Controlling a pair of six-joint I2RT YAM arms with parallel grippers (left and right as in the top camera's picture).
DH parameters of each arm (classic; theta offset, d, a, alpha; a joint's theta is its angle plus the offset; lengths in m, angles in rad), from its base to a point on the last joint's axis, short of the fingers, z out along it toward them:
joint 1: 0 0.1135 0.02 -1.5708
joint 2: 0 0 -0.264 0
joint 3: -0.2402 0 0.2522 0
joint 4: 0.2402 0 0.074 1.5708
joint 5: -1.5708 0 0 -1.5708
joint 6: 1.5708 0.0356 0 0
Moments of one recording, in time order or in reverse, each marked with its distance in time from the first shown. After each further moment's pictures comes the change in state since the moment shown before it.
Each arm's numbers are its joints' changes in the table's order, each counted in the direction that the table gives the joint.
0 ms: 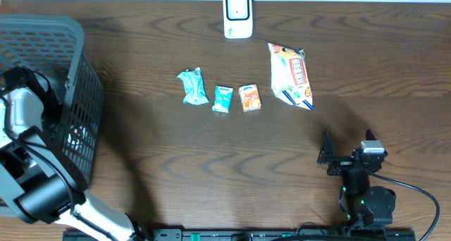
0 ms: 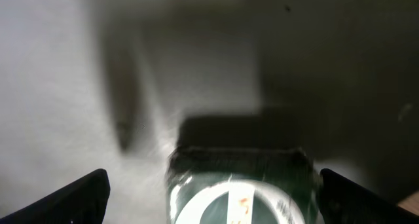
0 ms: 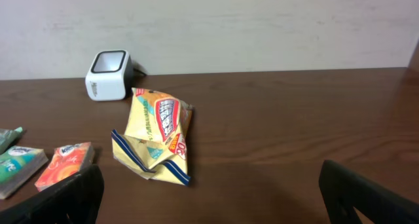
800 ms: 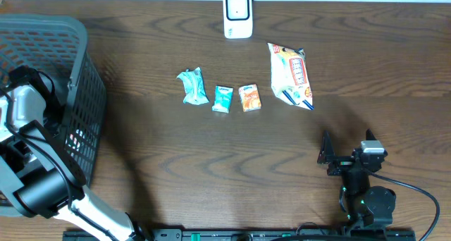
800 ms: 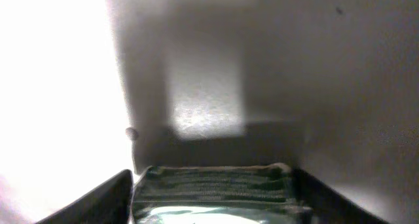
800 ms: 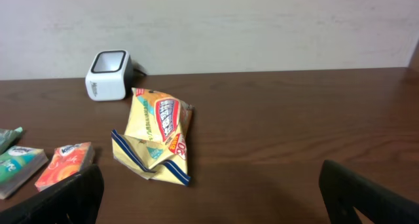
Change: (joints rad) left arm -0.009 0.048 -0.018 0.021 0.068 -0.061; right arm 0.000 0.000 0.000 0.000 0.000 0.000
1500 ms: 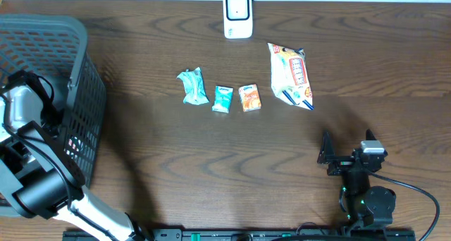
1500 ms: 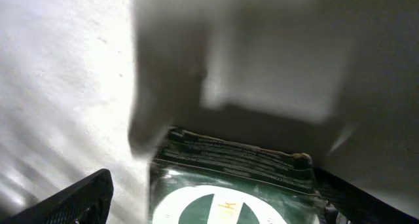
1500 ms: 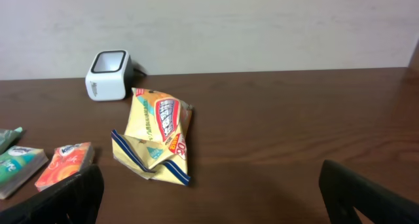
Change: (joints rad) left arm 0.012 0.000 -0.009 0.108 0.034 -0.230; right arm 0.000 0.000 0.000 0.000 0.000 0.000
